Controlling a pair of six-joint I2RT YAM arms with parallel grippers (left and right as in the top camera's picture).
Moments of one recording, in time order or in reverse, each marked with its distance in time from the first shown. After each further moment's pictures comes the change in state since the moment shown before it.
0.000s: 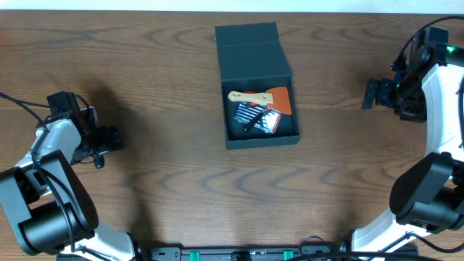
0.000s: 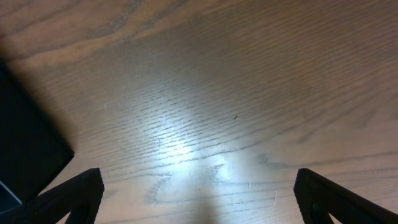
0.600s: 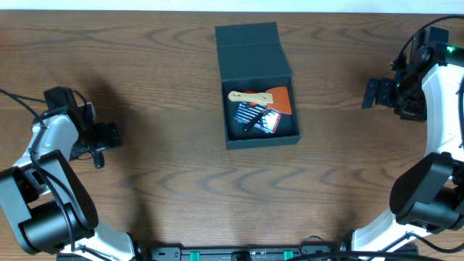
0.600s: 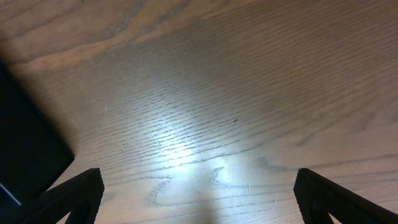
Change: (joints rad) left arm 0.000 0.002 0.038 -0.040 -0.001 0.019; right arm 0.000 0.000 0.000 0.011 0.000 0.000
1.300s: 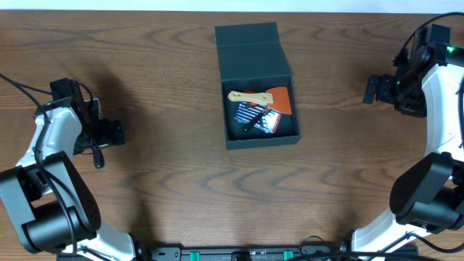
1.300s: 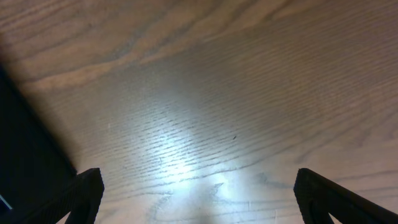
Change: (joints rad) left arm -0.048 -0.005 0.087 -0.129 -0.032 0.016; right arm 0.000 0.000 0.000 0.053 0.000 0.000
